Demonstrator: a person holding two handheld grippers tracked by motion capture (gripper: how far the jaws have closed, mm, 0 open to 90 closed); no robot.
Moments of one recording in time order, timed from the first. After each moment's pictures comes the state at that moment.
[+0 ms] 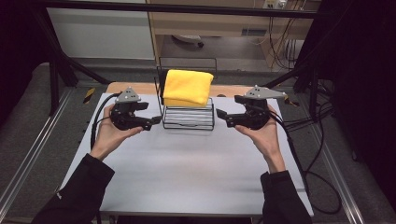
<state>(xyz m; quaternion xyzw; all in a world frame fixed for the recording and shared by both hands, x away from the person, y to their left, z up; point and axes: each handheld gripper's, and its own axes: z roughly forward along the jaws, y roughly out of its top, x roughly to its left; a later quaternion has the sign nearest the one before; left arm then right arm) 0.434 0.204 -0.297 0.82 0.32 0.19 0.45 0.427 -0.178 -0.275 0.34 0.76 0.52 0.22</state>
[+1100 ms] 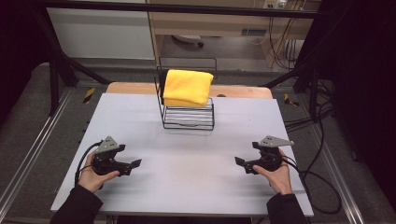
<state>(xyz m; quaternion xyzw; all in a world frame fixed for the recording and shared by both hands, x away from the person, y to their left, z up) 0.373 0.276 -0.426 0.81 0.37 0.16 0.43 0.378 -0.248 -0.417 0.39 0.78 0.46 0.15</state>
